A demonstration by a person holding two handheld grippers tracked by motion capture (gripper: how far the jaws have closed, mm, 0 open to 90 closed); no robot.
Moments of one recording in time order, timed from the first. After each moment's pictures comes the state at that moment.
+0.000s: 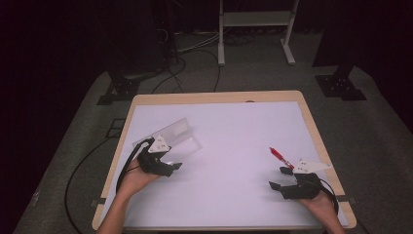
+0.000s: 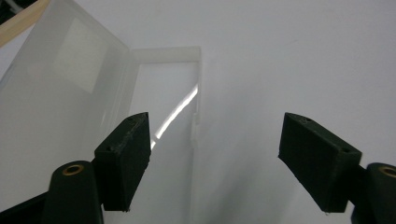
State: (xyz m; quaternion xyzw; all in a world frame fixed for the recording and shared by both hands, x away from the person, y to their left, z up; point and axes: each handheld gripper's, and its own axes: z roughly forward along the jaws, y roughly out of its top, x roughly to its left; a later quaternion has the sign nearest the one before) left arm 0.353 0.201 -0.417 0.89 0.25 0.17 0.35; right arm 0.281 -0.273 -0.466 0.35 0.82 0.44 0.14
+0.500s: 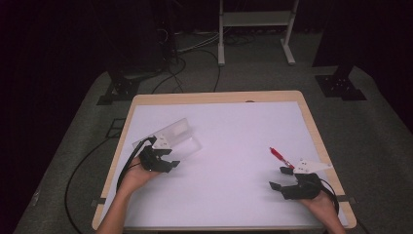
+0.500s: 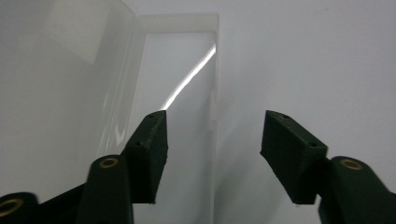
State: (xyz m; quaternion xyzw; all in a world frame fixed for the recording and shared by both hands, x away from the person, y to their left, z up) left arm 0.367 0.203 -0.429 0.90 0.26 0.15 0.30; right arm 0.281 -0.274 -0.465 0.34 0.82 0.44 0.14
